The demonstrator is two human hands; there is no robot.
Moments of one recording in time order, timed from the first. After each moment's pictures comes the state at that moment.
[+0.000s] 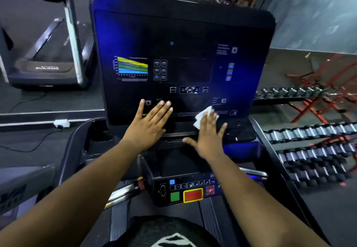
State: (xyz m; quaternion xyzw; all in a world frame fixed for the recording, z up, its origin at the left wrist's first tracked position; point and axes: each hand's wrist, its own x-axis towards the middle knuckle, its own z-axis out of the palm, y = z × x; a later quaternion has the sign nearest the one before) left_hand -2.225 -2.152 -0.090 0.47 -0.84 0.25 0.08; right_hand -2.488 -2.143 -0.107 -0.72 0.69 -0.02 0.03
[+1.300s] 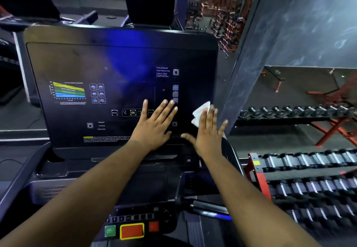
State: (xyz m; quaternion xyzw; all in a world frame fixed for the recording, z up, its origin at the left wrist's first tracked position) left_hand -2.434 -2.221 -0.028 0.55 -0.80 0.25 0.03; right_hand -2.657 -2.235 -0.066 -0.75 0.64 -0.17 -0.06
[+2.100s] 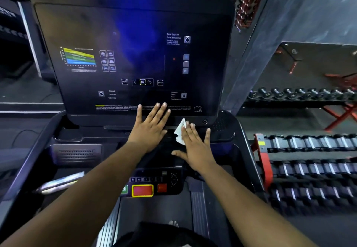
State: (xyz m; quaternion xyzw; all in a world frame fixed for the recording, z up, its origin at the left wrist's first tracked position) left_hand -2.410 -2.138 -0.093 0.61 -0.78 0.12 -0.04; right_hand -2.629 -2.129 -0.133 -0.85 0.52 -0.03 0.06
